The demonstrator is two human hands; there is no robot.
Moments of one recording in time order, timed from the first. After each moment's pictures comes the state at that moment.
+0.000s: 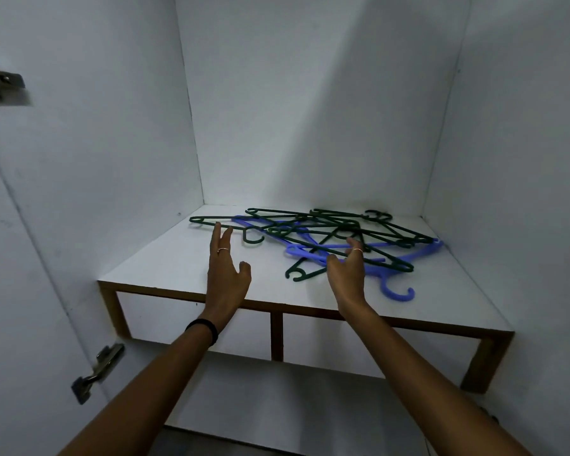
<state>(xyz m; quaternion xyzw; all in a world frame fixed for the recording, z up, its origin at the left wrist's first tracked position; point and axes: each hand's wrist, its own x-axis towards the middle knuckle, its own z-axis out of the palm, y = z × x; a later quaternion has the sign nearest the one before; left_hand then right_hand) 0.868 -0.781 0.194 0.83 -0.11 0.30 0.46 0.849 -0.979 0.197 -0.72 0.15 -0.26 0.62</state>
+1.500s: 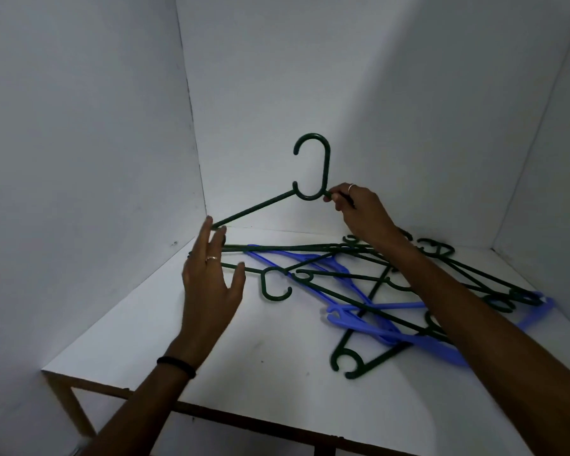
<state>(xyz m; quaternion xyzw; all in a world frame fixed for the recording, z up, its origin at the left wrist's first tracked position) 1.040 -0.730 0.206 0.82 -0.16 0.41 0.36 1.091 -0.990 0.295 -0.87 -0.13 -0.30 0.37</state>
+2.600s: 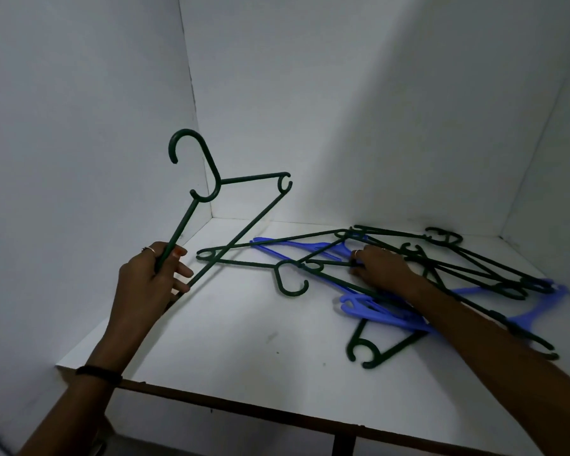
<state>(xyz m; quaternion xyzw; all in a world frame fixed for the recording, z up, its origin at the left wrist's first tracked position) 1.013 -0.646 0.236 0.82 -0.02 0.23 0.53 1.103 -1.025 0.186 -1.00 -0.03 -0.06 0.04</state>
